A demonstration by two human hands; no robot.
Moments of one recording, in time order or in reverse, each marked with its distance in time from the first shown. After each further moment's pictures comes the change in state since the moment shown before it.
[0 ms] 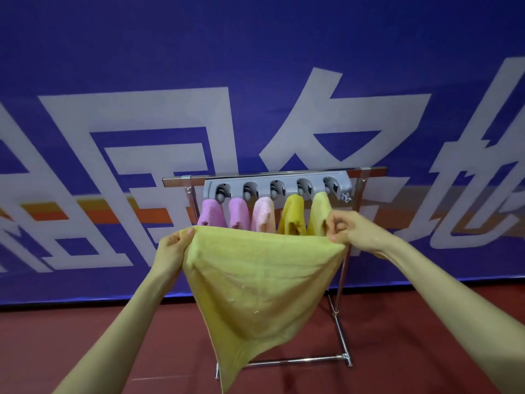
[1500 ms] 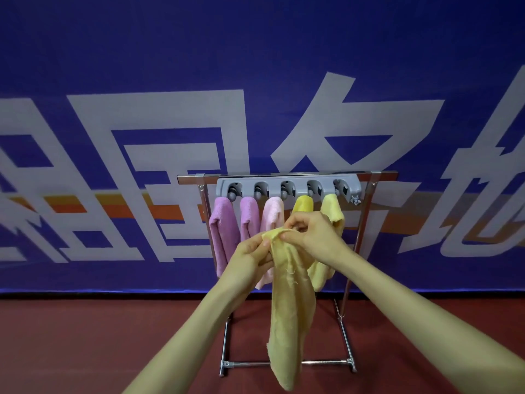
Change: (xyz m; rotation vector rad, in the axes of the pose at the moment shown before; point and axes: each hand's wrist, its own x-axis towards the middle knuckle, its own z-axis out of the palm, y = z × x) left_hand -0.083 0.039 0.103 -0.213 -0.391 -0.057; right_hand -0.001 -0.069 0.087 0.065 0.182 -0.263
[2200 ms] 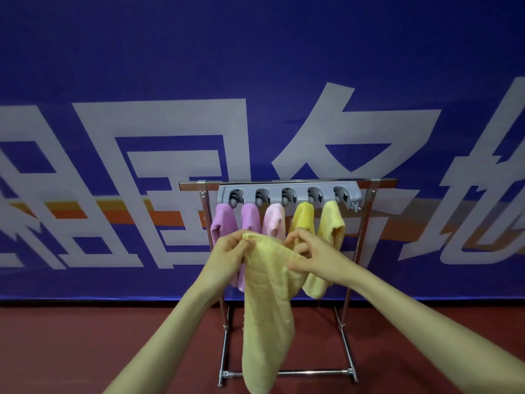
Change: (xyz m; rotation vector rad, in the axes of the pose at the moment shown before) left_hand -0.007 0.024 -0.031 0.378 0.147 0.164; right_hand -0.014 0.019 -0.003 -0.013 -0.267 0.075
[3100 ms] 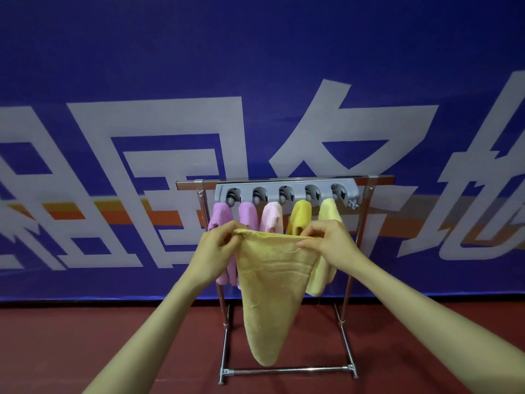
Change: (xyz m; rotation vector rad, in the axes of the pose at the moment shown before) left_hand 0.013 -0.002 -0.020 0.439 0.038 0.204; right_hand 0.004 0.008 -0.021 -0.045 0.343 -0.015
